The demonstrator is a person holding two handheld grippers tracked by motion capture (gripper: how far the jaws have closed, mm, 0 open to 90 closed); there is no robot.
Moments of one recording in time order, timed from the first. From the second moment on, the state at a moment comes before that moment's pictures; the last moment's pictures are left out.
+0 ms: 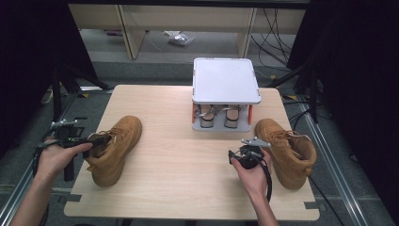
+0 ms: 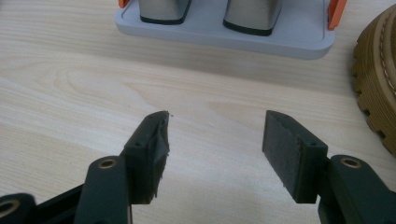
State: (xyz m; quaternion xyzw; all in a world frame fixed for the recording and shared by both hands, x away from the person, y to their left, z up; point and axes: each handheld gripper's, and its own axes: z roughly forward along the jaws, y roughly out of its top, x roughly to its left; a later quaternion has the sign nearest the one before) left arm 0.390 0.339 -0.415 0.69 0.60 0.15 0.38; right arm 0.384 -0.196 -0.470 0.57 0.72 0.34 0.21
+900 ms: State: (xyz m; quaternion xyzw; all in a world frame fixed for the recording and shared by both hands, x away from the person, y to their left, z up) left arm 0.396 0.347 -0.421 0.65 0.64 0.09 0.40; right arm 0.385 -0.197 -0.473 0.57 0.72 0.34 0.20
